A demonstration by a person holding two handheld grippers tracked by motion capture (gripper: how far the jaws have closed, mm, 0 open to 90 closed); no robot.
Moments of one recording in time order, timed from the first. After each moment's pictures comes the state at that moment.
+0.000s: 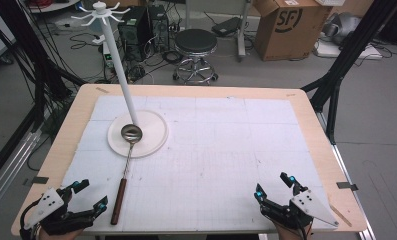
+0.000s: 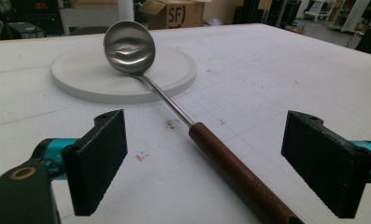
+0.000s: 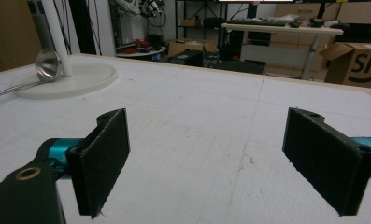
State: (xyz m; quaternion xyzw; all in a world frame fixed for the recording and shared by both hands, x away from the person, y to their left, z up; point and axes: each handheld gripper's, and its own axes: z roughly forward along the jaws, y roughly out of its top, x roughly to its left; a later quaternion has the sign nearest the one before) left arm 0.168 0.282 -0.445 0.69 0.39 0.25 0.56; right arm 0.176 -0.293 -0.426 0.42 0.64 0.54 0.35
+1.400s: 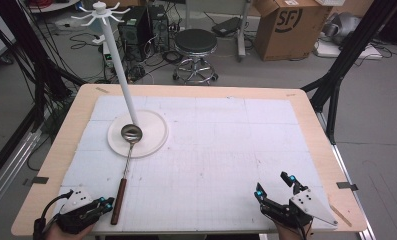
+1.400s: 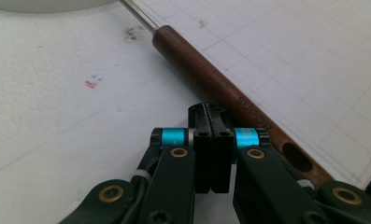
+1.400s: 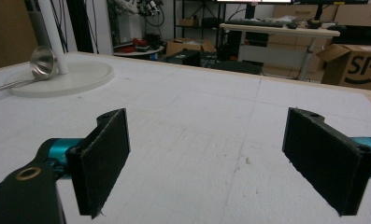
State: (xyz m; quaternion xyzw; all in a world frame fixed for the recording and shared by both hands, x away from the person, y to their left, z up) left arm 0.180 0.254 -0.452 0.81 0.39 0.16 0.41; right arm 0.178 -0.293 -0.427 0.42 0.64 0.54 0.36
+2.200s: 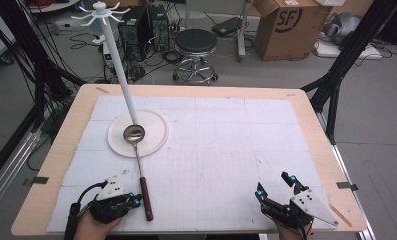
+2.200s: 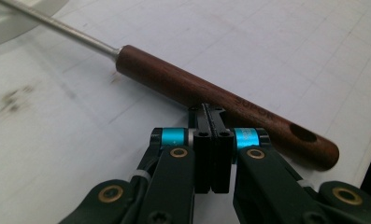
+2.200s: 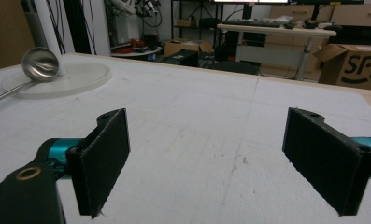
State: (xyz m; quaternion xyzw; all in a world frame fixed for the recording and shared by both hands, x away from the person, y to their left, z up) left arm 0.208 0.187 -0.446 0.84 0.35 0.11 0.41; right arm 0.177 -0.294 -0.427 0.43 0.63 0.54 0.36
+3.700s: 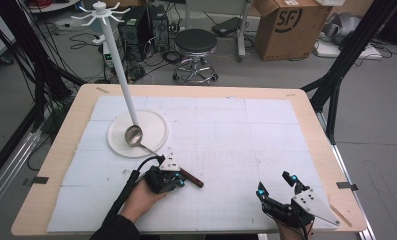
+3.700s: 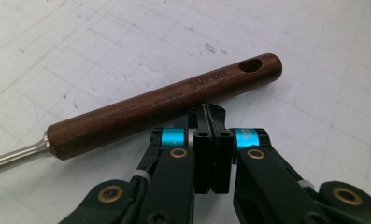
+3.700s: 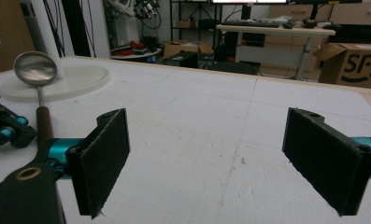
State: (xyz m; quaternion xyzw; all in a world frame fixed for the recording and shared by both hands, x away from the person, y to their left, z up) left arm 0.289 0.071 -0.441 0.88 0.26 0.07 0.39; right arm 0.179 -0.297 -0.427 0.43 0.63 0.54 0.36
